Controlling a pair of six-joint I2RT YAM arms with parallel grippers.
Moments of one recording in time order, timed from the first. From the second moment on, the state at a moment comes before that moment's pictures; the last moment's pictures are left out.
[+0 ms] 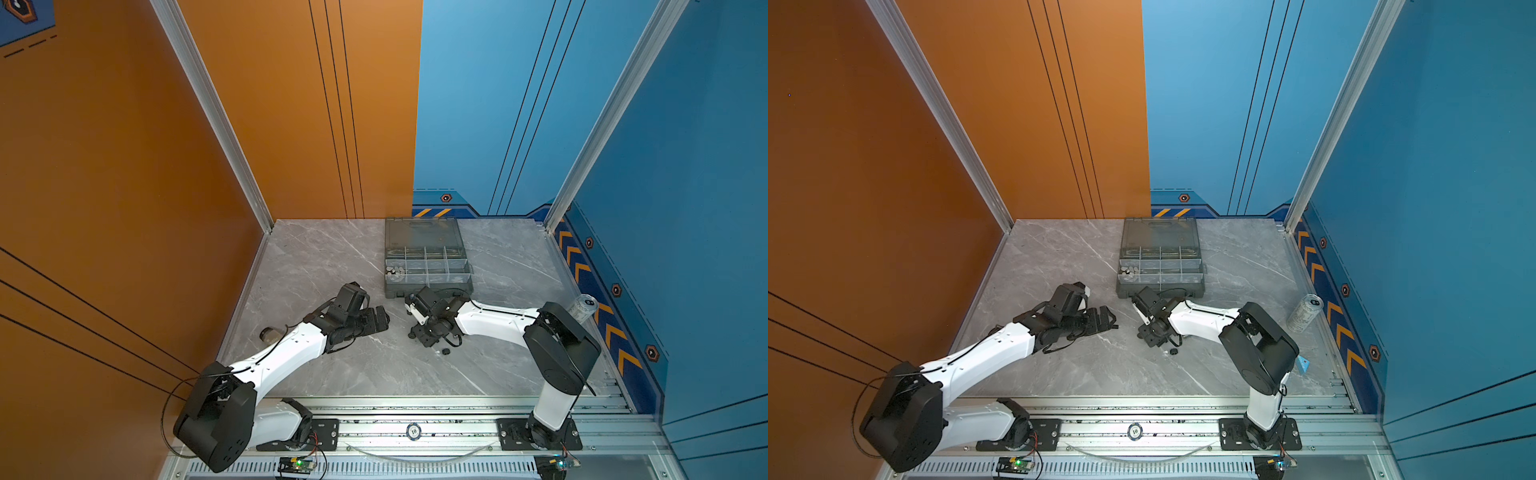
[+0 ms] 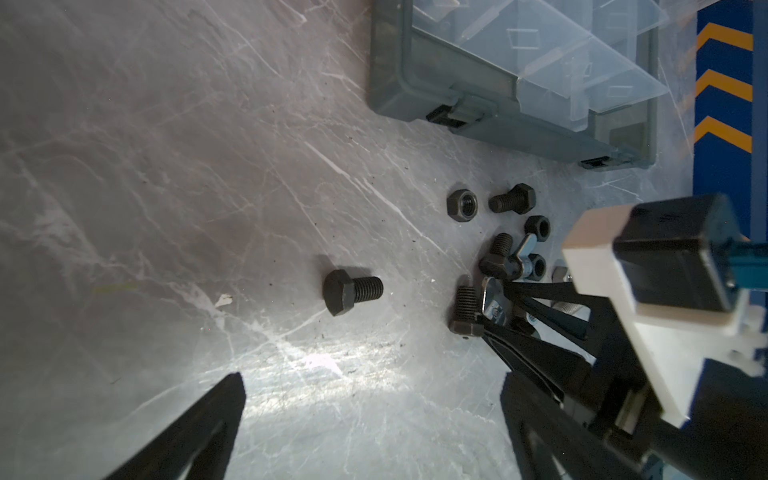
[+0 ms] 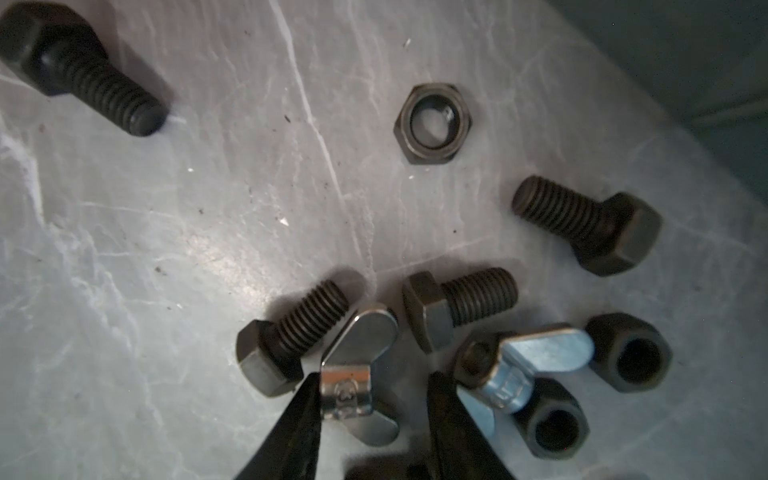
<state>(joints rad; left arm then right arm) -0.52 1.26 0.70 -0.34 0.14 -0.74 0.81 1.80 1.07 -0.49 0.04 0.13</state>
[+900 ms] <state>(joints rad) -0.48 1.25 0.65 -0.23 0.27 -0.77 0.80 1.81 1.08 -0.43 -0.02 0.18</state>
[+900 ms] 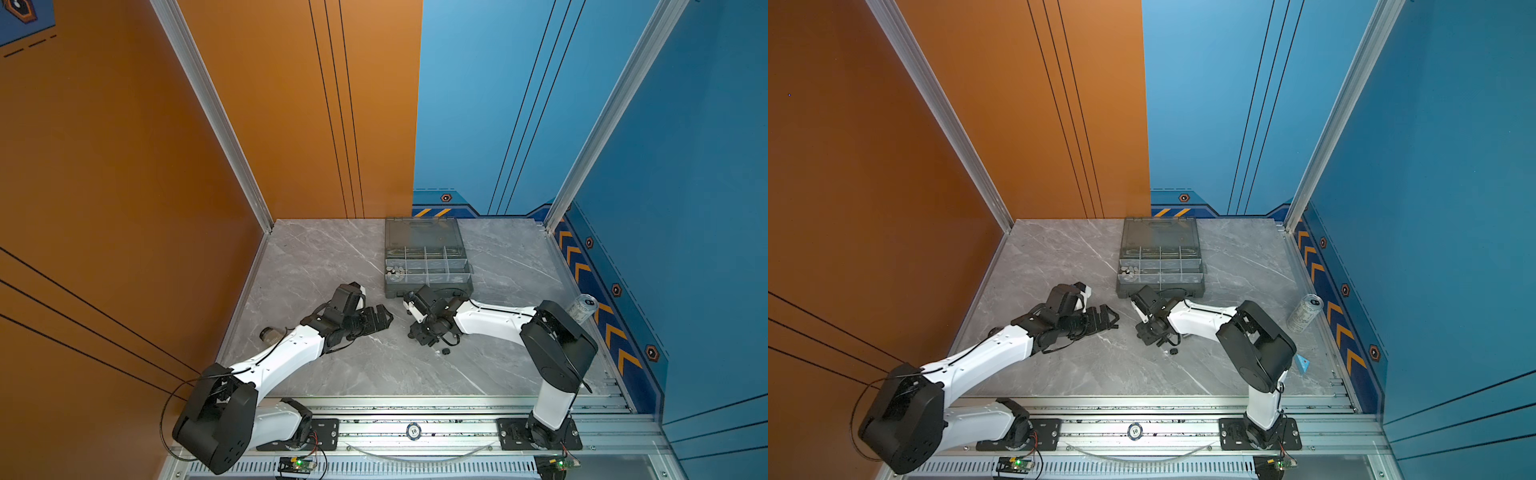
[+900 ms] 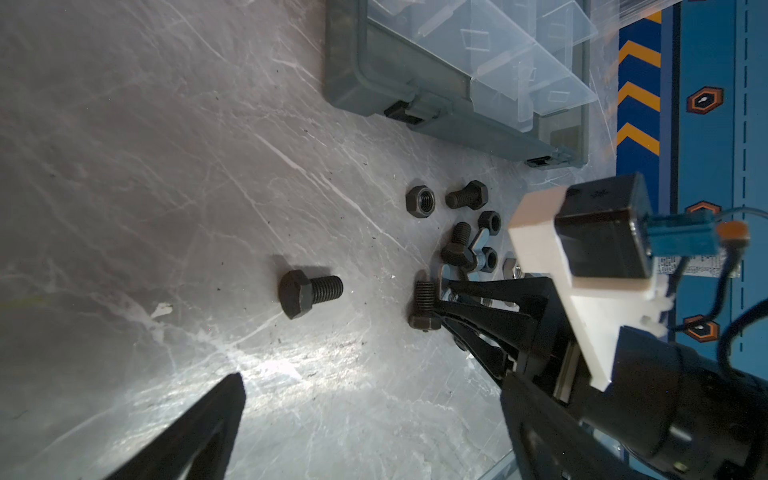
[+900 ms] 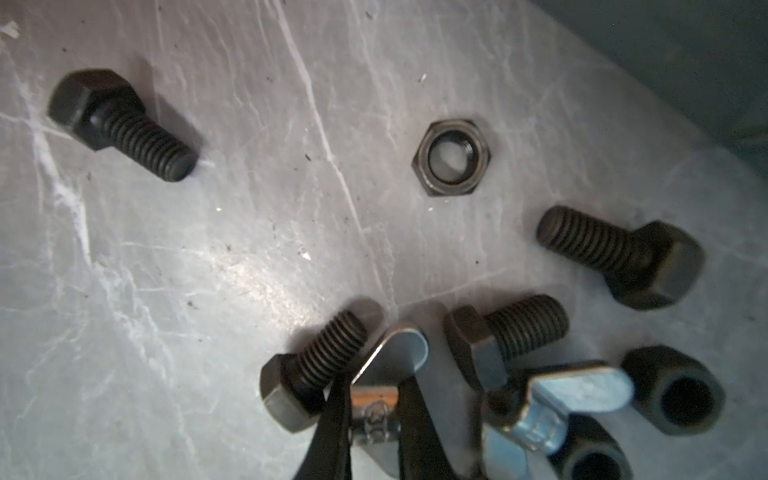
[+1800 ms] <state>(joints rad) -0.44 1.23 0.62 -0.14 0.37 -0.81 0.64 2.03 1.70 -0.40 -0.09 0.18</state>
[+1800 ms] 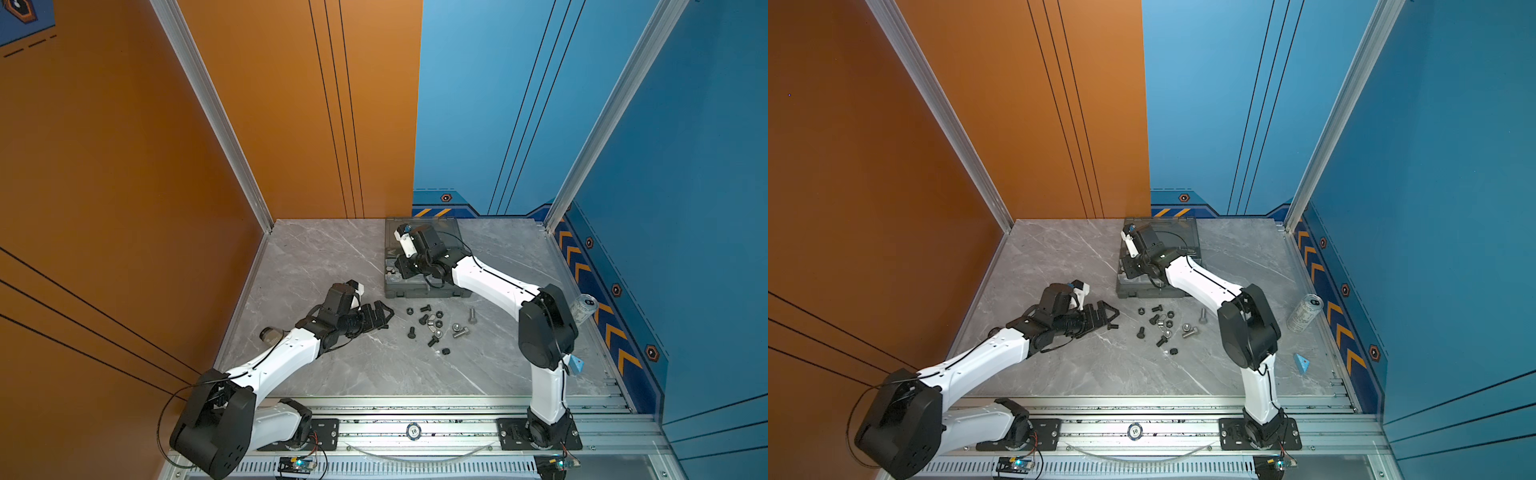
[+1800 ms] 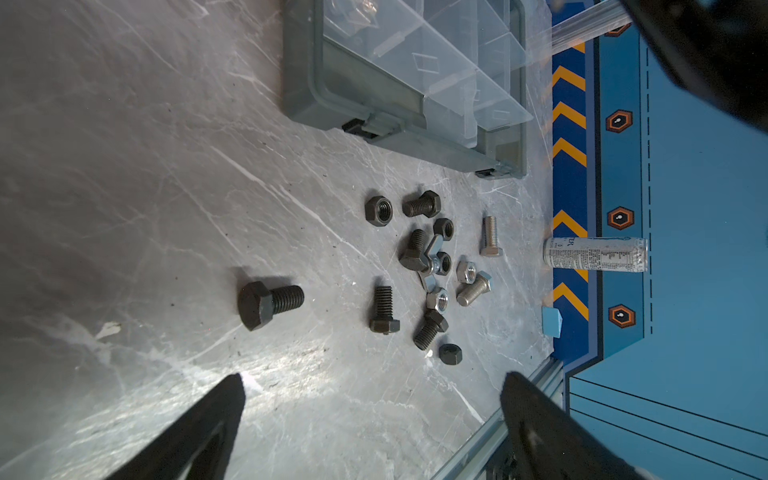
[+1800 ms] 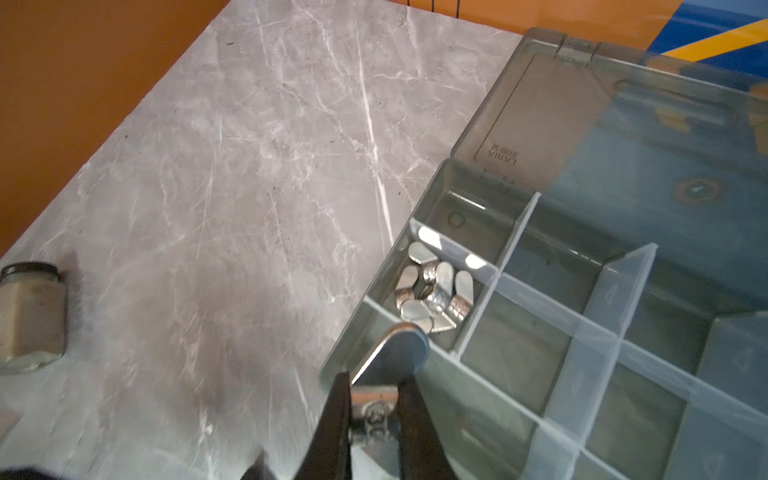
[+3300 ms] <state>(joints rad) -0.43 1.29 0.65 -0.16 0.38 -0.81 0.60 1.90 1.48 -0.43 -0.12 0.23</state>
